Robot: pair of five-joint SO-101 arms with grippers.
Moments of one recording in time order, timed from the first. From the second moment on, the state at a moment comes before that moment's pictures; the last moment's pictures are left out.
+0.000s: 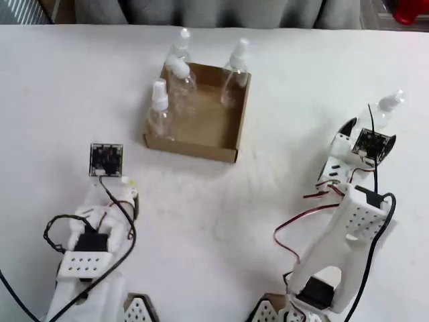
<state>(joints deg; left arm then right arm) -5.9 -61.3 92.7 20.6 0.3 21.5 37.7 40.5 -63.6 3.6</state>
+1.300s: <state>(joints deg) -5.9 -61.3 92.7 20.4 0.3 20.7 25.6 53.1 -64.5 -1.3</state>
